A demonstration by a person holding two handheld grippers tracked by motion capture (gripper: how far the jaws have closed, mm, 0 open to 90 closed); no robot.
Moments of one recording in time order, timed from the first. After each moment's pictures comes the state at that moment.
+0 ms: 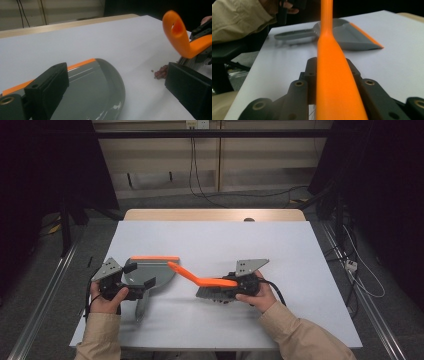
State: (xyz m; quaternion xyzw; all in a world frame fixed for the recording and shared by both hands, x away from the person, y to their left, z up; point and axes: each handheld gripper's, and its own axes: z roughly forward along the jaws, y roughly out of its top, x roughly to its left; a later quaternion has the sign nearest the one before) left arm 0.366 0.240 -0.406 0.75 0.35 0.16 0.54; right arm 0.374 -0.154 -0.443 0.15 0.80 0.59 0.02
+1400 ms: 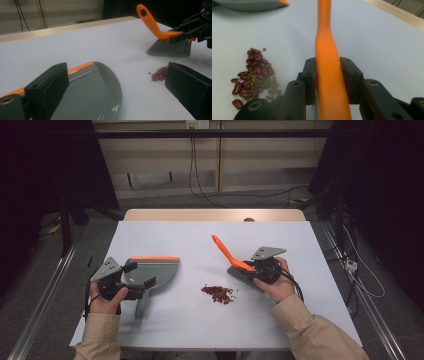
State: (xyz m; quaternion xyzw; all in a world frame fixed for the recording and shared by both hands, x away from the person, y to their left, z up) left arm 0.364 0.239 -0.400 0.75 0.34 0.16 0.54; right arm 0.387 -0.209 -0.420 0.35 0.83 0.40 0.19
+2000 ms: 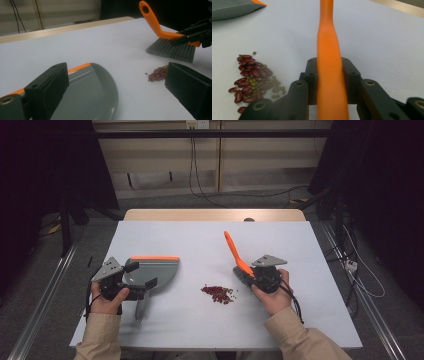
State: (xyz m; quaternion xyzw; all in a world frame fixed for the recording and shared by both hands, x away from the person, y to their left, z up) left arm 0.363 0.235 -0.399 0.75 0.34 0.15 0.55; right arm 0.353 -0.193 -0.422 0.46 0.77 0.37 0.24
